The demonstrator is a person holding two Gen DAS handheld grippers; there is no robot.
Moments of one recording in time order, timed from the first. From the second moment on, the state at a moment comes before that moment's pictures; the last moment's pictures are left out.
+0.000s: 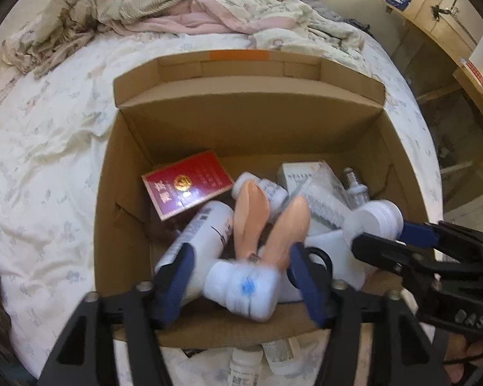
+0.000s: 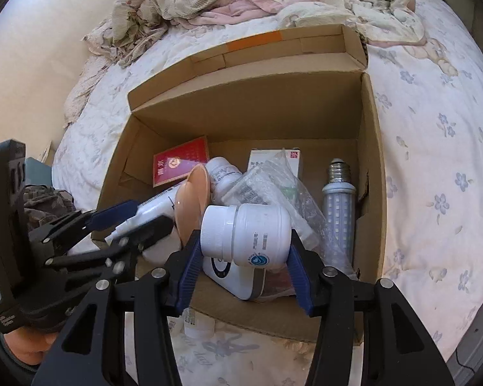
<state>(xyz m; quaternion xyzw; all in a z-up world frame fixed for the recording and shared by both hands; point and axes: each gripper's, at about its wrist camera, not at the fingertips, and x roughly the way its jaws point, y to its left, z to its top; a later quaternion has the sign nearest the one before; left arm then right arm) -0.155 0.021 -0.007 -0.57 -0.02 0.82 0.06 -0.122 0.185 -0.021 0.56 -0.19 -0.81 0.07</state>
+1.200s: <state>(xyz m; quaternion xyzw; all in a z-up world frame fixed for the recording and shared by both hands) -0.035 -0.083 -0.054 -0.54 -0.17 0.82 0.06 -0.022 0.271 -0.016 0.55 -0.20 -0.81 -0.03</state>
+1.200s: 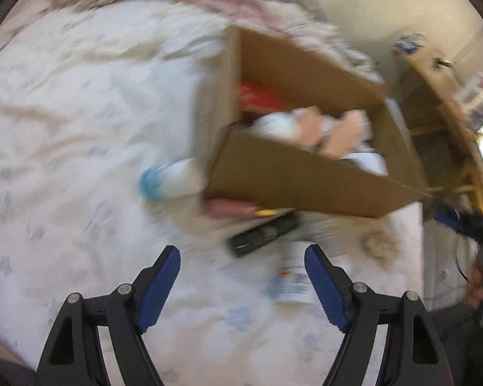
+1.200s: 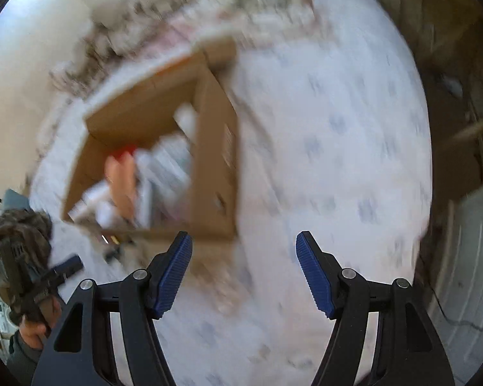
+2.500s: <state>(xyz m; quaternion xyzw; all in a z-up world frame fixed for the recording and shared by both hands) -0.016 -0.045 -0.043 -0.54 -0.07 0.83 0.13 -0.041 0.165 0.002 0.52 -0.10 -0.83 0.18</state>
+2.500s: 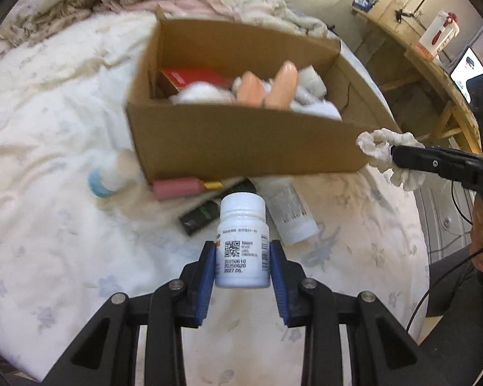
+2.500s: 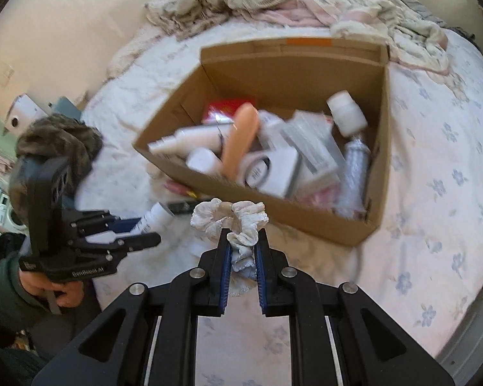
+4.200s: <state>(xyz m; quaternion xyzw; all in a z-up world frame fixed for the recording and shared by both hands) -0.157 -0.003 -0.002 -0.53 0.03 0.85 0.07 -0.113 0.194 0.009 0.50 -0.14 -0.85 0.02</state>
